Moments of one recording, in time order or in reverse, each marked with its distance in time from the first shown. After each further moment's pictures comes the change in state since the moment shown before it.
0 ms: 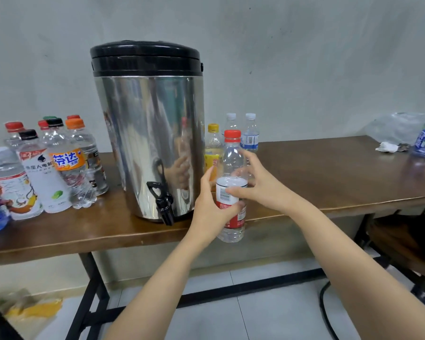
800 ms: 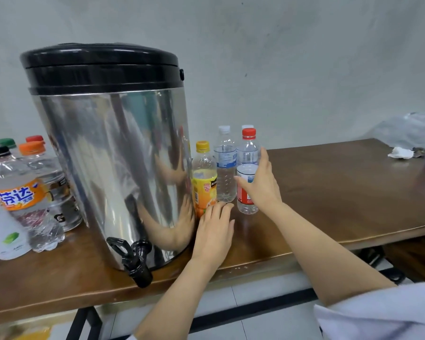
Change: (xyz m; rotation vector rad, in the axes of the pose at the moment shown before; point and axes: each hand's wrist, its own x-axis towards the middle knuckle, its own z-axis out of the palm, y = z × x) left_hand 0.095 -0.104 0.037 1.054 0.058 0.376; right_hand 0.124 0.095 -0.028 -0.367 0.525 0.193
